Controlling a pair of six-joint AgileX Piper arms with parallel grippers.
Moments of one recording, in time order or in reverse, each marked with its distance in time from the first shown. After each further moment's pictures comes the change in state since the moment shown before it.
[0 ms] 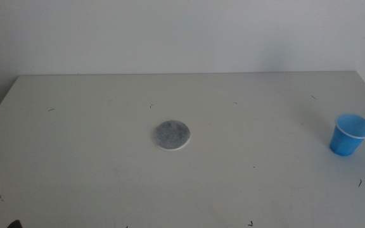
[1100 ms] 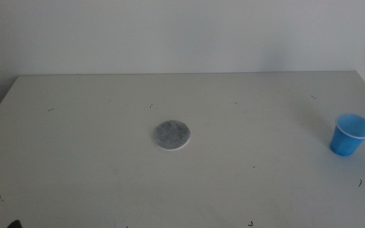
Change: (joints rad) left arm 0.000 0.000 0.000 0.000 0.000 0.000; right arm -0.138 1.015 -0.758 0.068 0.337 0.074
